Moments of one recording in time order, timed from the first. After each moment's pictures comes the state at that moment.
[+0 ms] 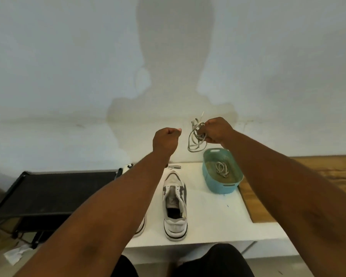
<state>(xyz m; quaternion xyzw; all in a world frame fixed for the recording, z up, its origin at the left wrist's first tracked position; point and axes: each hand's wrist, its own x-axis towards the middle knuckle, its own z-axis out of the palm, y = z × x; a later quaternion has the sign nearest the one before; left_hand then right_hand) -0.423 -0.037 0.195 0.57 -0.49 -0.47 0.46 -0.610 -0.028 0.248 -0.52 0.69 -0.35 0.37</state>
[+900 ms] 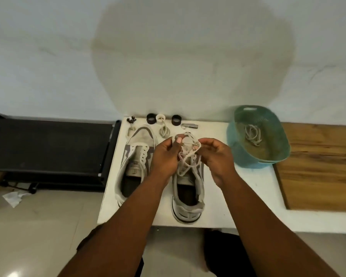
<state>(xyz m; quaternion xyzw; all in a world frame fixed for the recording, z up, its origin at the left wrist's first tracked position) -0.389 -0.015 -0.008 0.55 -0.38 -0.57 0.47 -0.539 -0.008 0.000 -0.34 0.61 -0.47 0.53</state>
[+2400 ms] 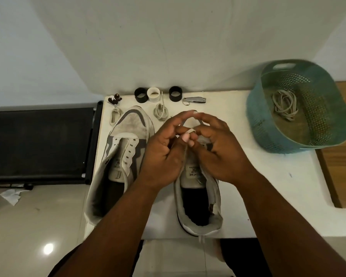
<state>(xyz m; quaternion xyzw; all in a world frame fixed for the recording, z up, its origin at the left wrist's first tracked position) -0.376 -0.035 -0.051 0.42 -0.58 -0.51 0.47 -0.542 -0.036 -0.050 -0.71 0.57 -0.27 0.32</state>
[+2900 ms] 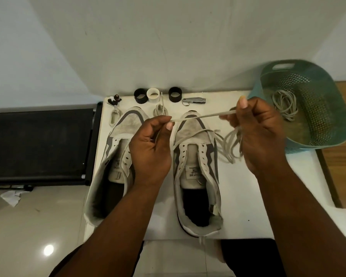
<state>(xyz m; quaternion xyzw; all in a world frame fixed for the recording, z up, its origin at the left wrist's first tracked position) -0.374 -0.042 -0.057 0.55 -0.47 -0.39 0.56 -0.566 -0.043 -0.012 -0.43 0.55 -0.59 0.41</state>
